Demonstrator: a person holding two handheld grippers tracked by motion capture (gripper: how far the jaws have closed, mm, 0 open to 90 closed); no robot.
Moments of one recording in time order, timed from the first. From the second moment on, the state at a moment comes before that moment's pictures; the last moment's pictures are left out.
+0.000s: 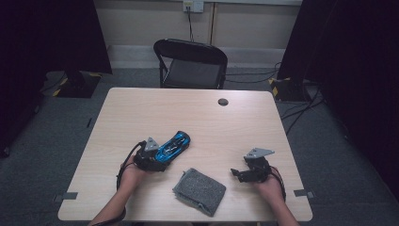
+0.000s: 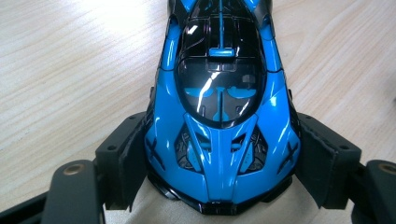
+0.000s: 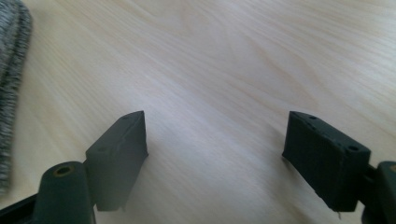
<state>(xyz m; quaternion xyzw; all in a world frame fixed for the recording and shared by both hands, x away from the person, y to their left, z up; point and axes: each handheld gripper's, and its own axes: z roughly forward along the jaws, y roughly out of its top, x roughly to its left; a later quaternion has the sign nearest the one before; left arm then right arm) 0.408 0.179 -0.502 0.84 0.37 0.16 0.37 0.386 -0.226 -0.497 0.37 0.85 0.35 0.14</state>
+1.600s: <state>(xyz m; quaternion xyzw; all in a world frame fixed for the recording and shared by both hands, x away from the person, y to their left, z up) 0.407 0.181 -0.504 0.83 0.37 0.16 0.37 0.321 -0.097 -0.488 0.25 0.90 0.36 0.09</state>
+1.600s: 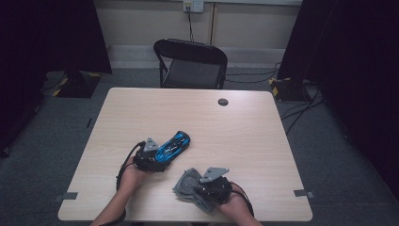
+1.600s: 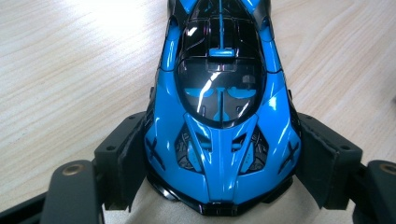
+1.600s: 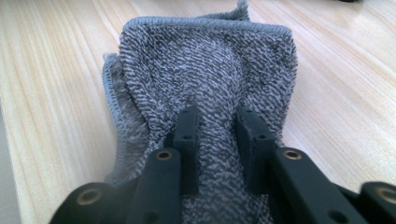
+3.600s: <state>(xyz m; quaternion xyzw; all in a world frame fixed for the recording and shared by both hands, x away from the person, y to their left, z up) 0.408 0.181 -0.504 0.83 0.37 0.16 0.37 0.442 -0.023 -0.434 0.29 0.89 0.35 0.06</state>
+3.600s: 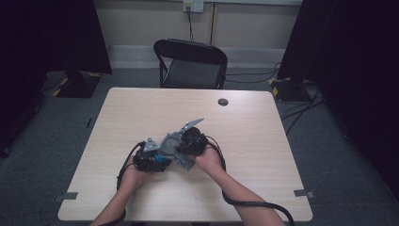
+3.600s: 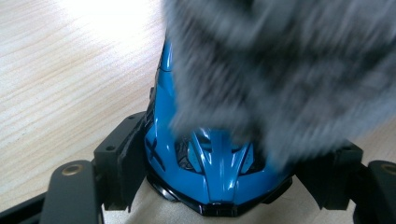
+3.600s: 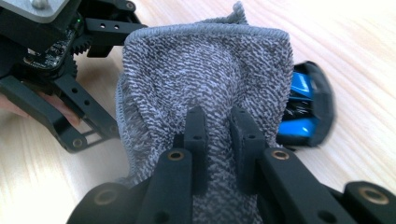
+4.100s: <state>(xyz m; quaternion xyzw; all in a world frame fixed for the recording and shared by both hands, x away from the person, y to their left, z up) 0.408 0.181 -0.504 0.84 0.37 0.16 0.37 0.440 0.007 -0.449 0.25 0.91 0.32 0.06</state>
